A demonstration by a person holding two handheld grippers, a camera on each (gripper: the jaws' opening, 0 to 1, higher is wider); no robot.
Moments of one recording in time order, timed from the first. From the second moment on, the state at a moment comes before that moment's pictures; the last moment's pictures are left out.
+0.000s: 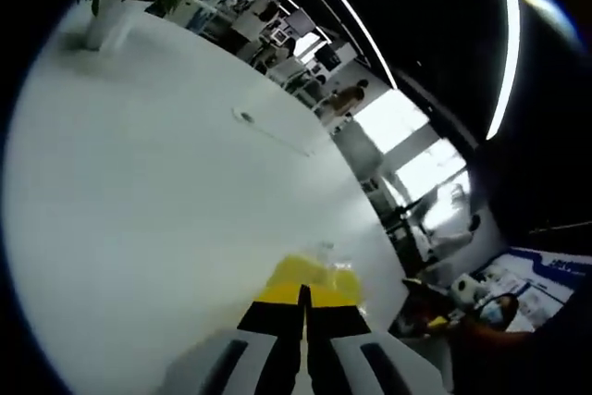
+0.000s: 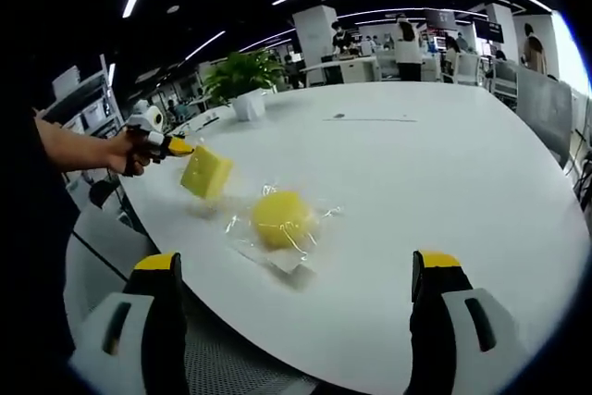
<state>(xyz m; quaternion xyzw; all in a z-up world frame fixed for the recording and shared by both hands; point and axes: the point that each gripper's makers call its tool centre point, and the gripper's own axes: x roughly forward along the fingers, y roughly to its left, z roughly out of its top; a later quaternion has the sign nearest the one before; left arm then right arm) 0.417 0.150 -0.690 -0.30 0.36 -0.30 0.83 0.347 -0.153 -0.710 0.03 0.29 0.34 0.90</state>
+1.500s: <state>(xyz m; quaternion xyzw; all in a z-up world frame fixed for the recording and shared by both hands) 0.418 0.116 -0.538 -0.23 0.21 -0.43 0.85 0.390 -0.140 -0.625 0.05 0.19 0.37 0.91</state>
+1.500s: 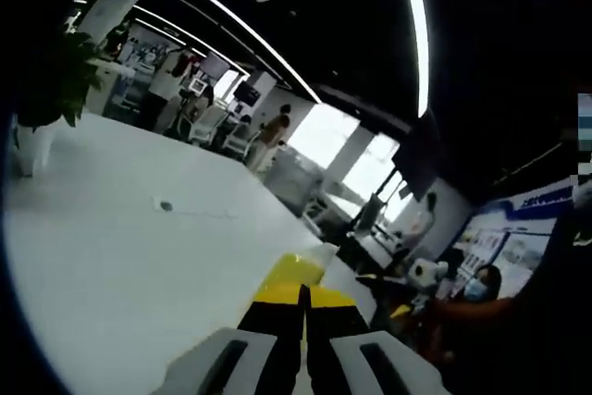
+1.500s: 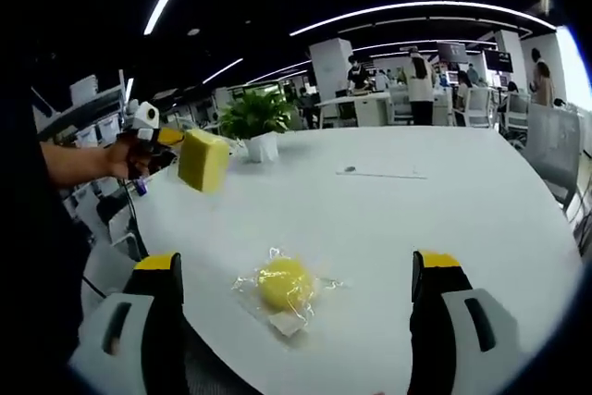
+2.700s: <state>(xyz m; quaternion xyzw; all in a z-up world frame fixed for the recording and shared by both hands) 0.366 0.061 -0.466 -0.24 0.16 -0.55 0.78 0.374 -0.021 -0.535 0.07 0.13 0.57 0.81</state>
